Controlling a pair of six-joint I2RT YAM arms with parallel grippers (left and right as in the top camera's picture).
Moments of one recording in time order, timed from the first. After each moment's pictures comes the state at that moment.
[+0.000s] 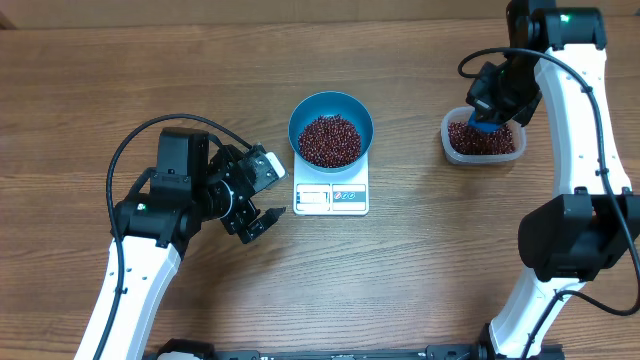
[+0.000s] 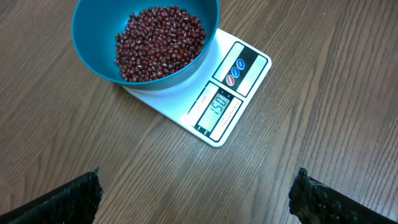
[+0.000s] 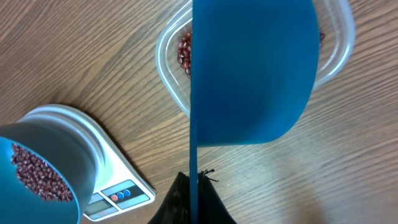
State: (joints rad) left arm -0.16 1.20 1.00 -0.80 0.46 0.74; right arm -0.02 2.05 2.11 -1.54 -0.09 0.53
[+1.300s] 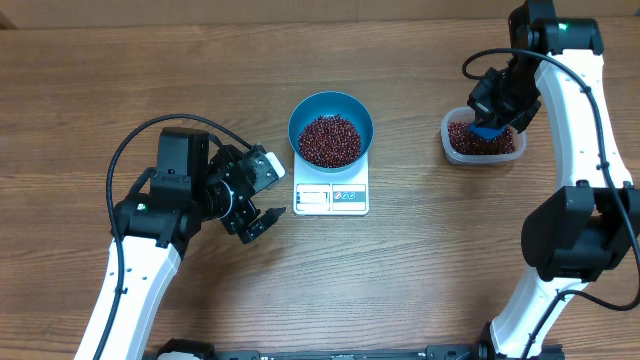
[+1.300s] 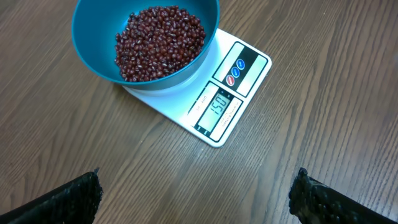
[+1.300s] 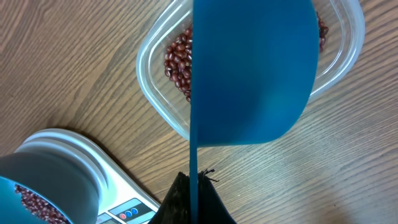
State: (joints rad) left arm -0.16 1.20 1.00 -0.80 0.46 0.74; right arm -0.05 2.05 2.02 -1.46 -0.11 0.61
